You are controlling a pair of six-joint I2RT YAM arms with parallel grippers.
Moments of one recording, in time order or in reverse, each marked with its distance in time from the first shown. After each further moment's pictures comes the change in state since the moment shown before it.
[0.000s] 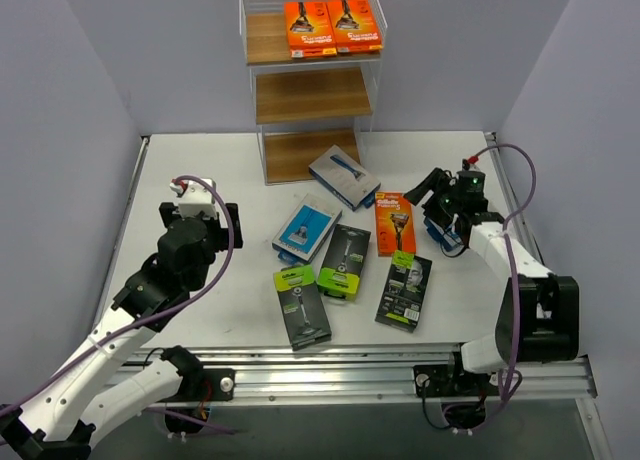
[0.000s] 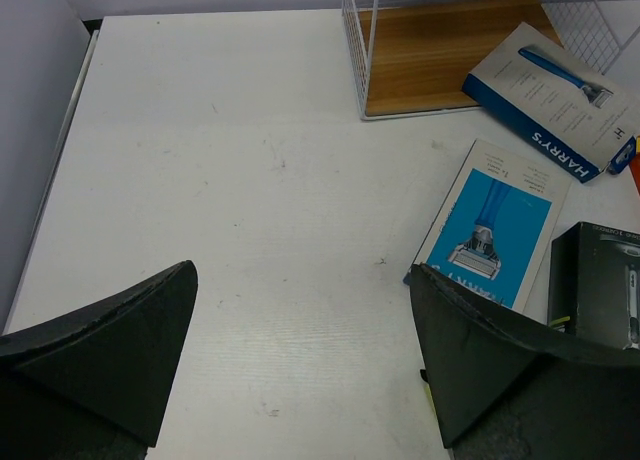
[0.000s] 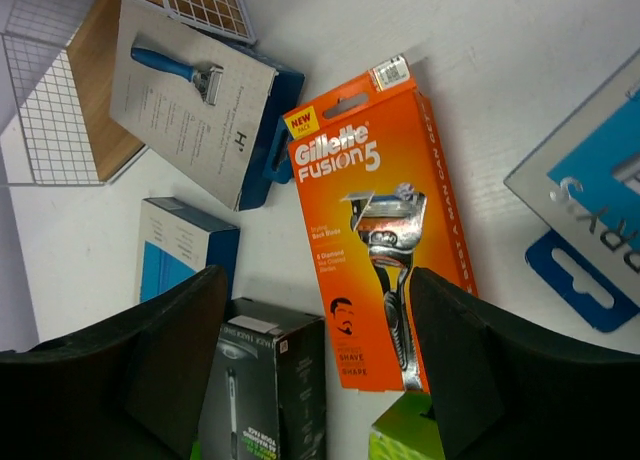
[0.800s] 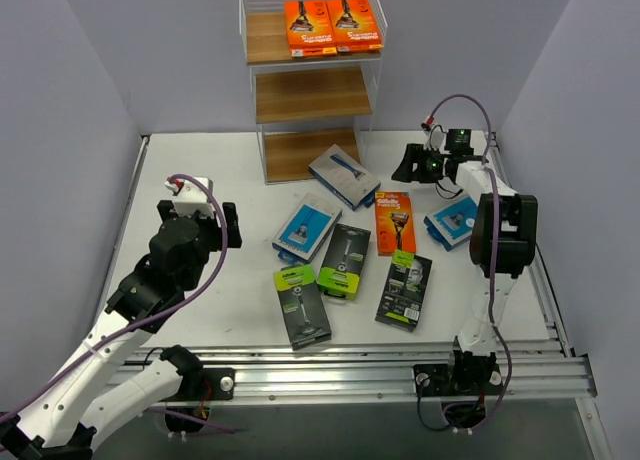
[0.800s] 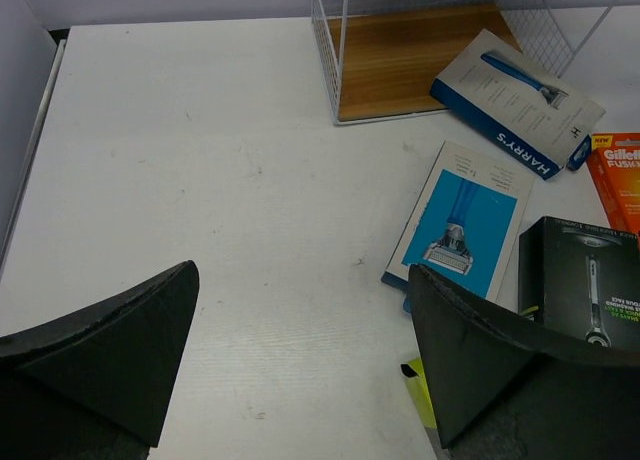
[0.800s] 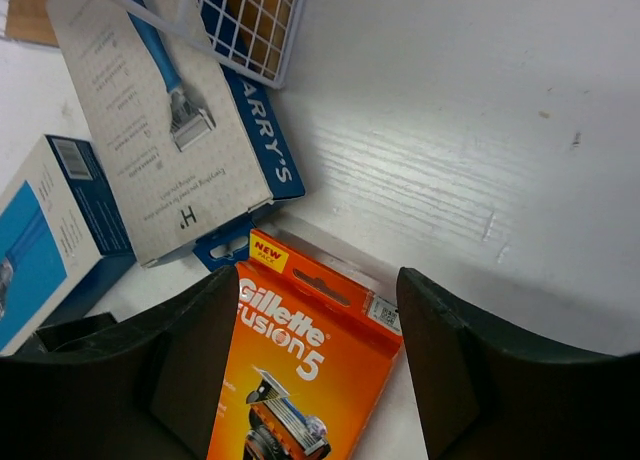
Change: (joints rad) left arm 0.027 -0.021 0.017 -0.010 0.086 0.000; right arm -0.046 0.675 0.706 -0.190 -0.387 -0.669
